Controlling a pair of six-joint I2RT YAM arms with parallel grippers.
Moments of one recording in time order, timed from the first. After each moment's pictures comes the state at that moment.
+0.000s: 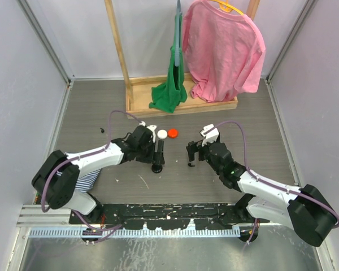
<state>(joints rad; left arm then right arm) -0.72 1.46 0.81 -0.27 0.09 -0.53 0.72 1.02 0.33 0.38 0.28 0.14</state>
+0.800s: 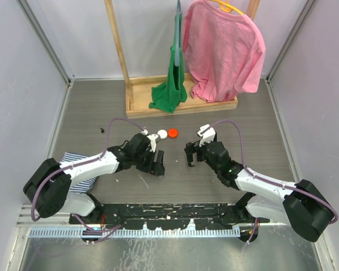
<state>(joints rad) -0.77 1.38 0.70 -0.24 0.24 -0.51 0.72 1.08 0.35 0.37 0.23 0.14</state>
